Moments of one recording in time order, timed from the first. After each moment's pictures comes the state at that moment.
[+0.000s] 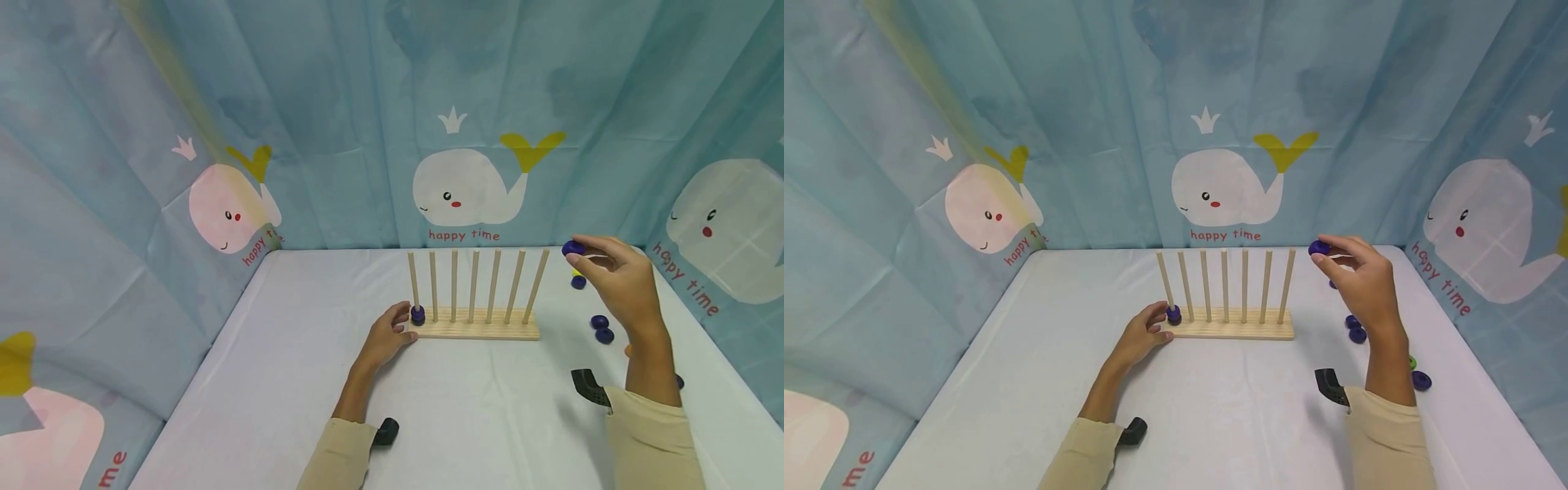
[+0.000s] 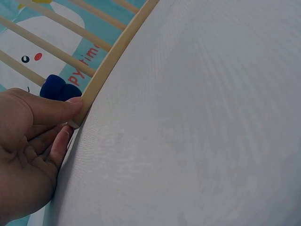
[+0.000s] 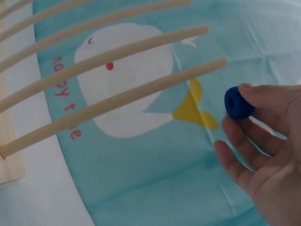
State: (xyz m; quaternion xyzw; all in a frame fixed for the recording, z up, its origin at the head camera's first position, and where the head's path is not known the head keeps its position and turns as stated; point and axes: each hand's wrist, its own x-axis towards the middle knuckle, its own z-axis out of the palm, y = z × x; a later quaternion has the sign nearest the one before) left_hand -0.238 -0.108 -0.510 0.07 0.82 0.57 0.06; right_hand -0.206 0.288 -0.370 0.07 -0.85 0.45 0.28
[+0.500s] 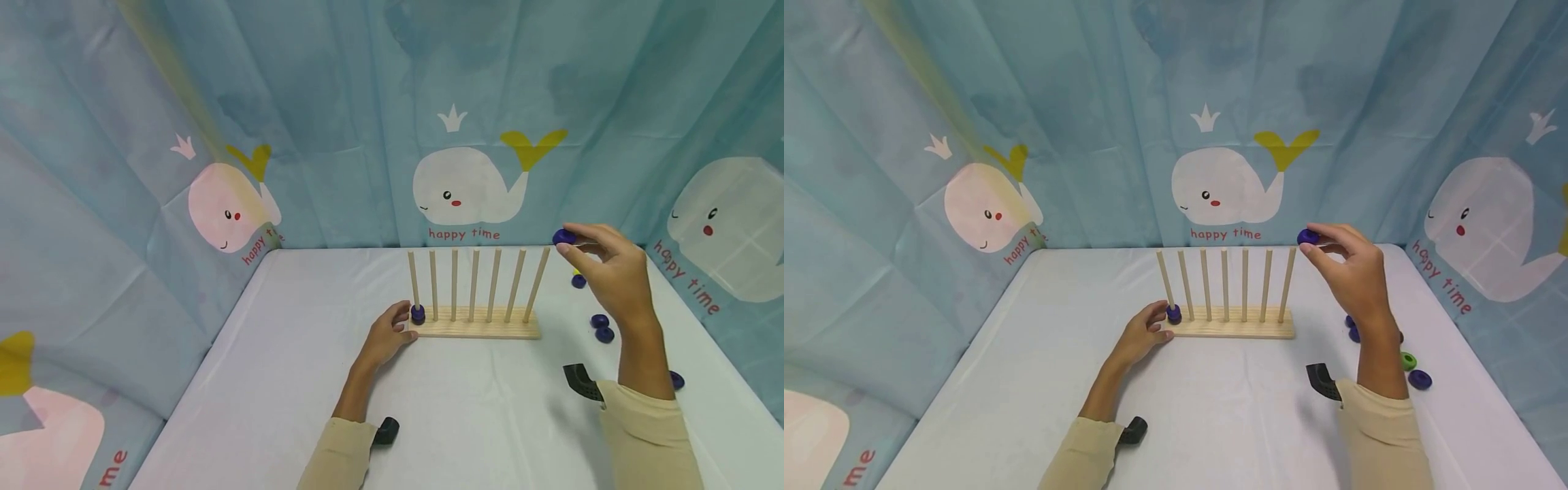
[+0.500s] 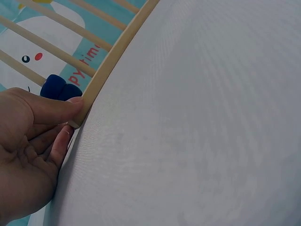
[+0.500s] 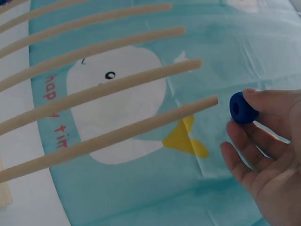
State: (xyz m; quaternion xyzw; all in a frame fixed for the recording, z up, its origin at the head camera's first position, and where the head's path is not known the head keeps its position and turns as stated) left_hand -0.239 -0.107 -0.512 0.06 0.82 0.57 0.06; right_hand -0.208 0.267 -0.352 0.13 -0.81 0.46 0.32
